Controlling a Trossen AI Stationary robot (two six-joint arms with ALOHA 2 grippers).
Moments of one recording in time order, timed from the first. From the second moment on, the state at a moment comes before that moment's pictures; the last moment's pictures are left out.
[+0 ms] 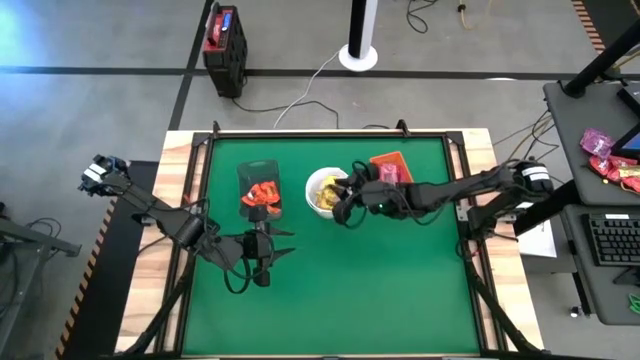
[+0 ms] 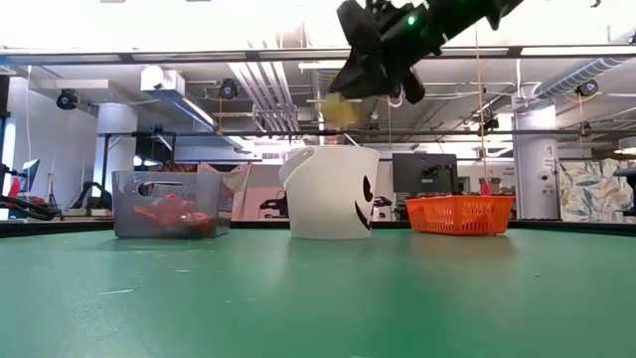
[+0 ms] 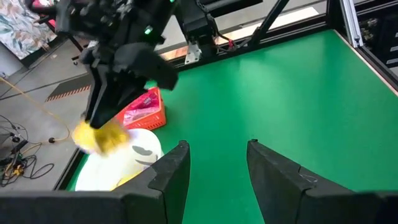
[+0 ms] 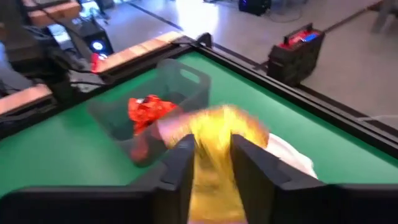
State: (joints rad) left arm -0.53 1.22 0.92 -0.19 -0.67 0.01; right arm 0.03 1.53 0.98 0.12 0.56 0.38
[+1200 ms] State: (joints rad) left arm -0.09 0.44 0.37 0.23 -0.08 0.14; right arm 0.08 1.25 0.61 0.80 0.18 -0.26
